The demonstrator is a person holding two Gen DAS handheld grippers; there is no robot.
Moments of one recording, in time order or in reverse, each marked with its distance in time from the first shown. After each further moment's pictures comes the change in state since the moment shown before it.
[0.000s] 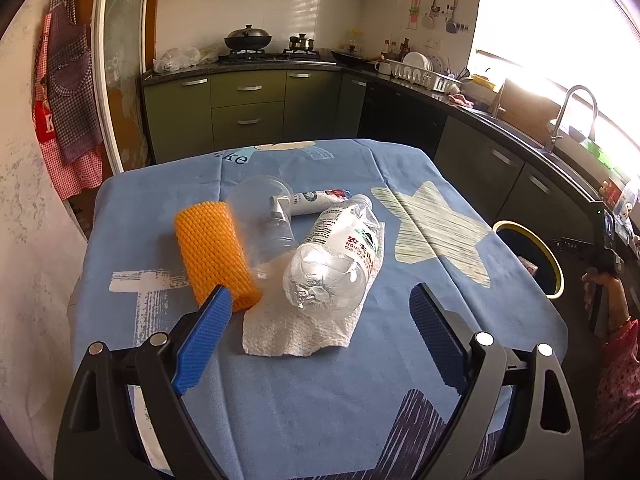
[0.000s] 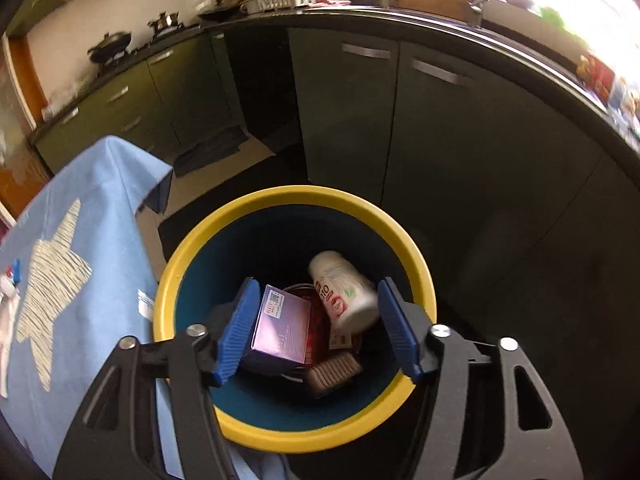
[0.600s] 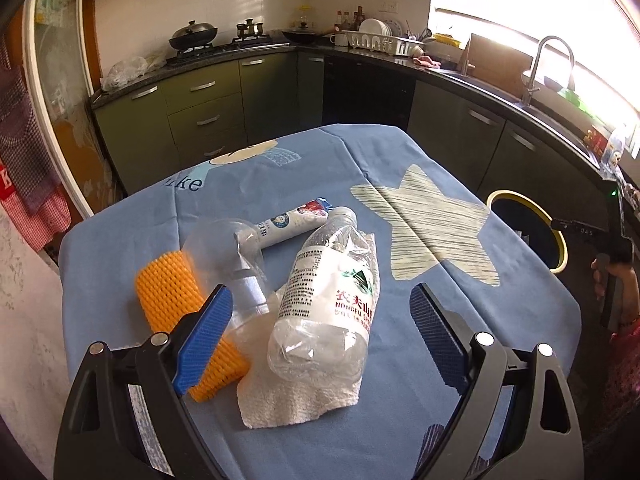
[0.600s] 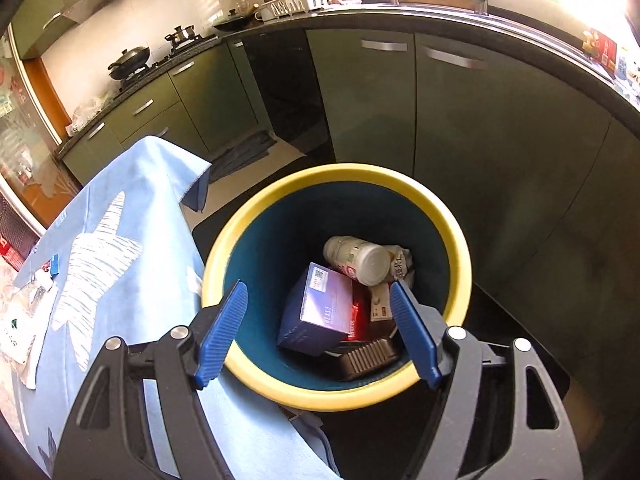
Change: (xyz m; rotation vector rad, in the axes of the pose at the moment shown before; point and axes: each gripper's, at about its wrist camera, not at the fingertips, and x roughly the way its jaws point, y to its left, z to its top) left arm 0.054 -0.013 0.056 0.198 0.095 -0.065; right arm -0.022 0.018 -0.021 0.017 -0.003 0.124
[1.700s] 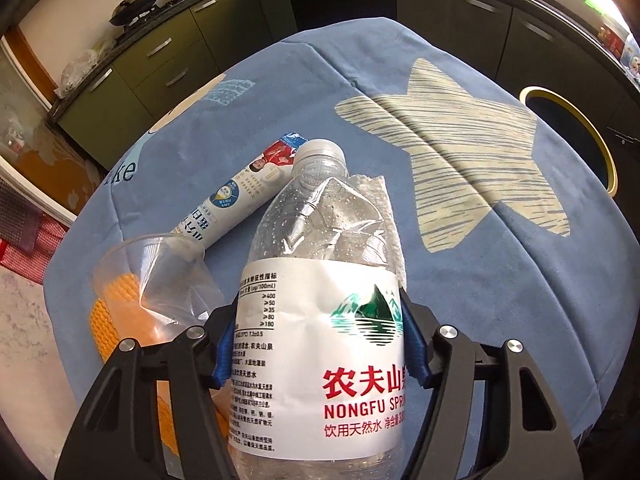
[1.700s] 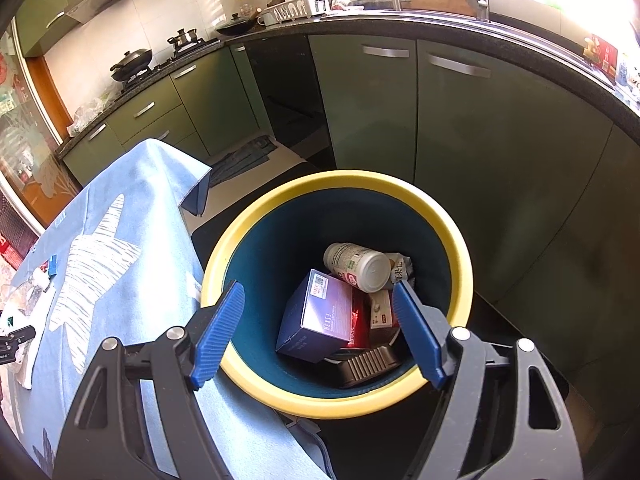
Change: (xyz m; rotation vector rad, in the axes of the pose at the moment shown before) left arm 0.112 -0.032 0.021 0.205 0.309 0.064; right arm -0.001 -0.003 -0.001 -0.010 -0.021 -0.009
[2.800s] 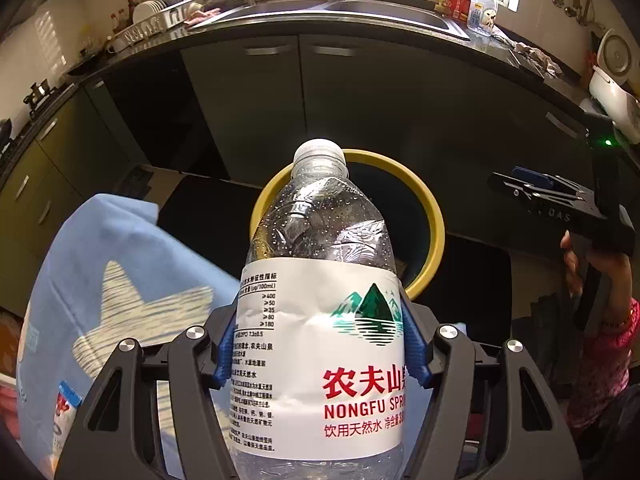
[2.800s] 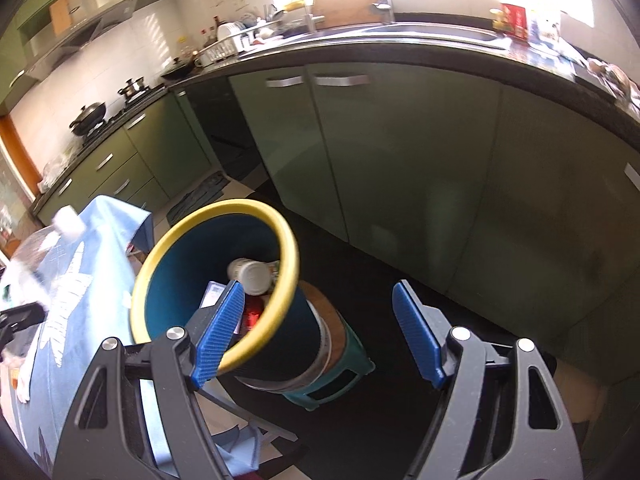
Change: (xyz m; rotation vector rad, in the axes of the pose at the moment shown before) left arm -0.043 -0.289 0.139 0.370 -0.141 -0.342; right arm -0.066 -0.137 -0.021 0.175 -0.088 -0.097
